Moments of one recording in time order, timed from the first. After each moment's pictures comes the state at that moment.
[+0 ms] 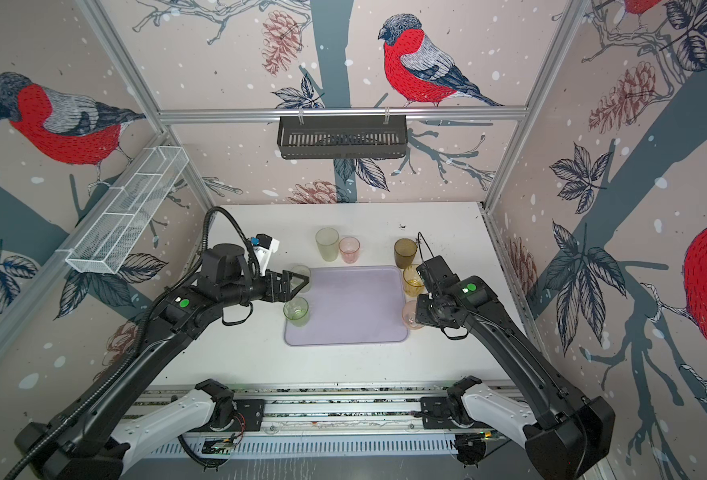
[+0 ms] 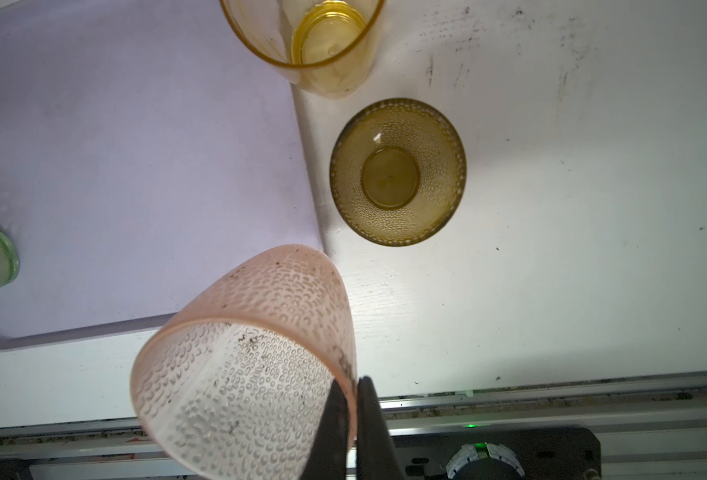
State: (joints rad) left arm -0.47 0.98 1.01 -0.62 0.39 -0.42; right arm 0.49 1.07 1.03 -1.21 0.04 0.61
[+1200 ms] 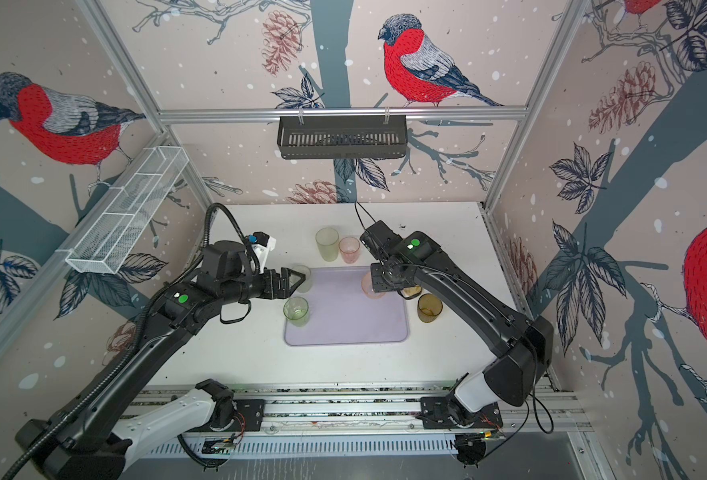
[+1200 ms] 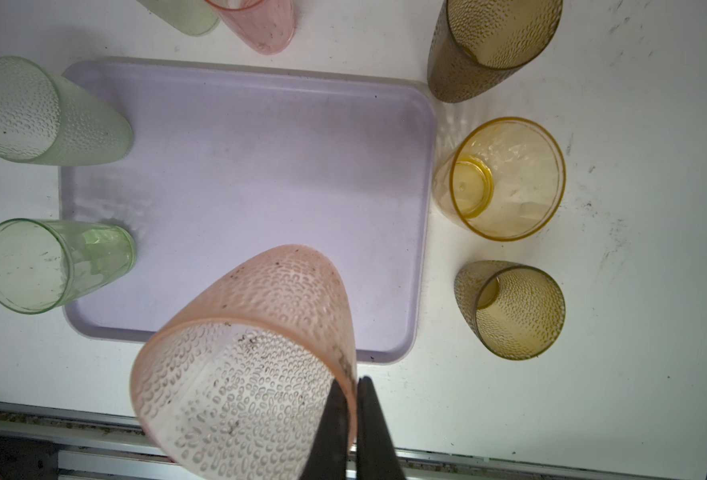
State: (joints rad) left arm -0.46 1.00 1.05 -0.70 0.30 -0.42; right arm 0.74 1.52 1.56 -1.27 0.15 0.56
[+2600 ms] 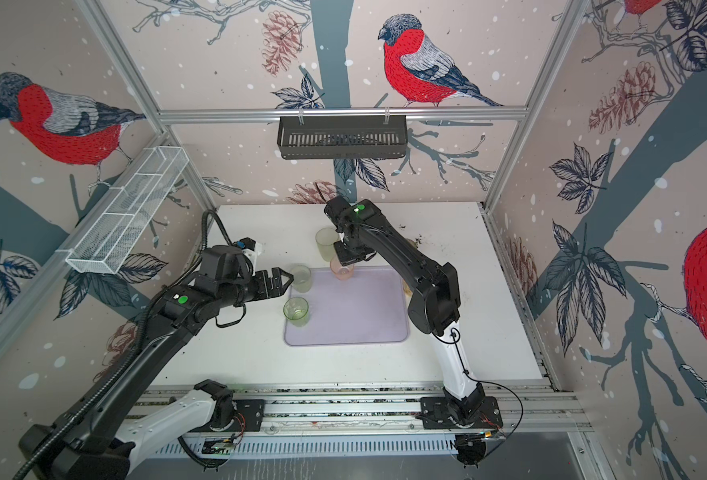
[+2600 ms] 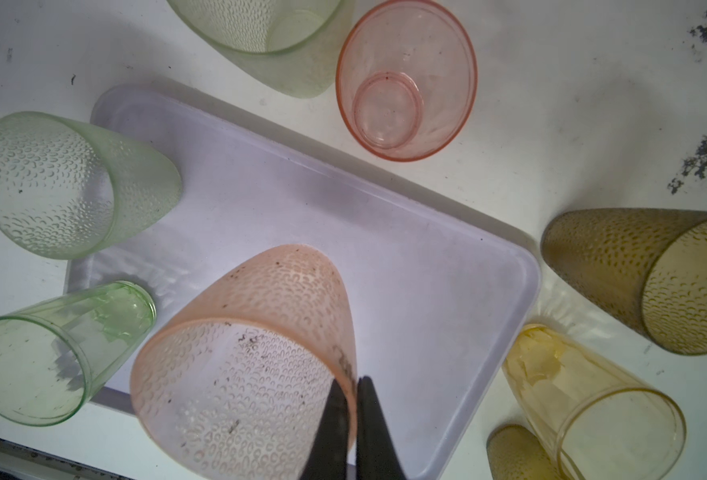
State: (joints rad) left arm -0.38 0.99 0.99 -0.75 0.21 -0.52; right arm 0.71 2.18 2.23 -1.37 0.04 0.26
